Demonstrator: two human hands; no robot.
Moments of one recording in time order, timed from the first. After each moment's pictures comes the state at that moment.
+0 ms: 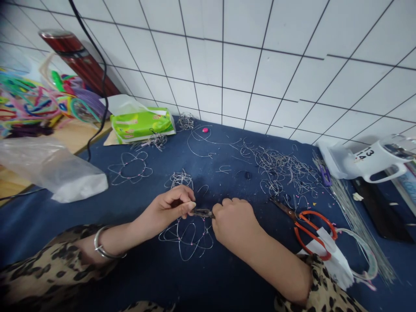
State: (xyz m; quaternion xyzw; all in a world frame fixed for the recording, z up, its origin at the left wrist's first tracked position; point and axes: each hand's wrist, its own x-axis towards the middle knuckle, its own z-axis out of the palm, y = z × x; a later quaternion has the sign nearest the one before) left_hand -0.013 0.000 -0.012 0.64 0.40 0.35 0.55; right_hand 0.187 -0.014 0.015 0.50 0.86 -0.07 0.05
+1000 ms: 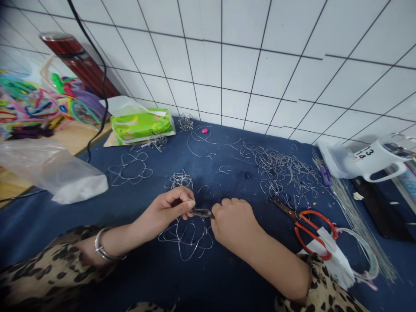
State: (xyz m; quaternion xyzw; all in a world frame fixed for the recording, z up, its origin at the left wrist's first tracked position) left_hand -0.013 -0.002 -0.015 0.60 0.41 0.36 0.58; right_hand 0.186 -0.014 0.012 0.50 0.86 -0.07 0.04
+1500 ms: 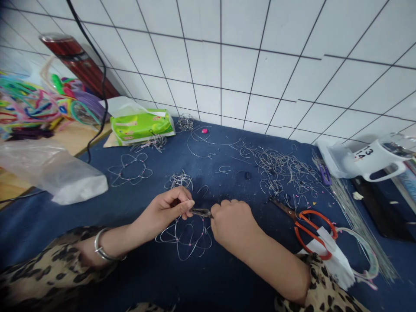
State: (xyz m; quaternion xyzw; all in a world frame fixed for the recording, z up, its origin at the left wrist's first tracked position) left_hand -0.012 -0.003 -0.011 0.62 0.43 0.36 0.56; right_hand 0.184 -0.015 0.016 0.50 0.86 -0.08 0.06
